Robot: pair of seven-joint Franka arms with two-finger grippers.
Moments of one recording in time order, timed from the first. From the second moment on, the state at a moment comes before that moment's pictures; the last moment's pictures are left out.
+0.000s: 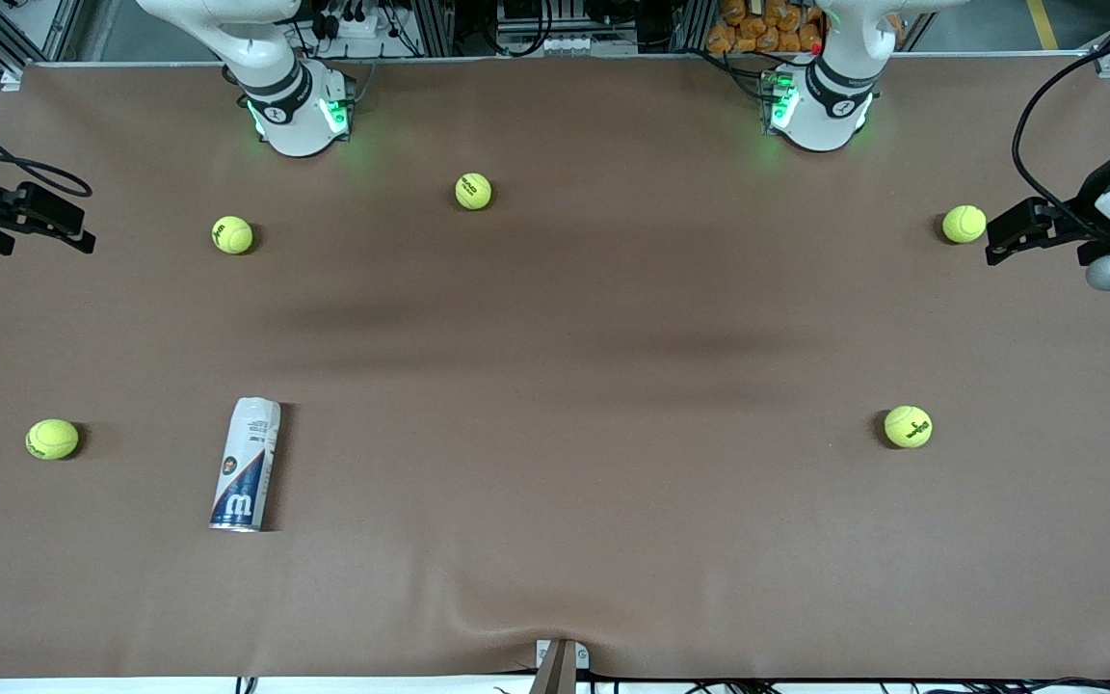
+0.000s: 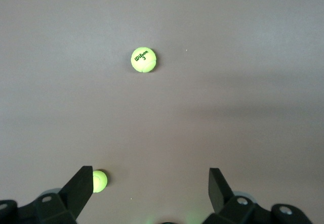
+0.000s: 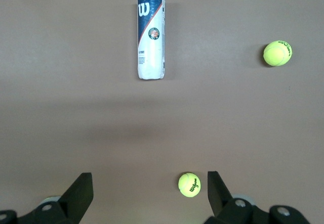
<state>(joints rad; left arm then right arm) 0.02 0.04 -0.10 -1.51 0.05 1.49 -0.04 -0.03 -0.07 -0.04 -1.66 0.04 1.55 -0.06</state>
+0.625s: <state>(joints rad) 0.03 0.04 -0.09 -1.51 0.05 1.49 -0.04 -0.05 -0.04 -0.04 -1.66 0.04 1.55 -0.06</state>
